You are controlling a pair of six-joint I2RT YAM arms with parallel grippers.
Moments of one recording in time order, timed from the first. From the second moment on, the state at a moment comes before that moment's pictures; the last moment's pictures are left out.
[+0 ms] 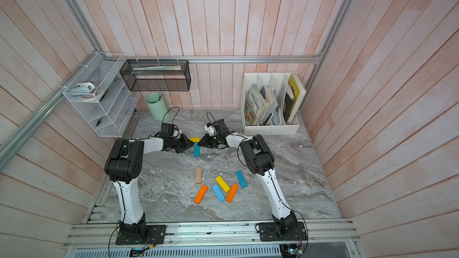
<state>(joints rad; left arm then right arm) -0.15 2.07 1.21 -0.06 0.62 -0.83 0.58 2.44 1.74 -0.08 -0.76 0.67</state>
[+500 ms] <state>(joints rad) -0.15 2.07 1.20 -0.04 0.63 -0.83 0.58 2.44 1.73 -0.05 -0.76 0.68</state>
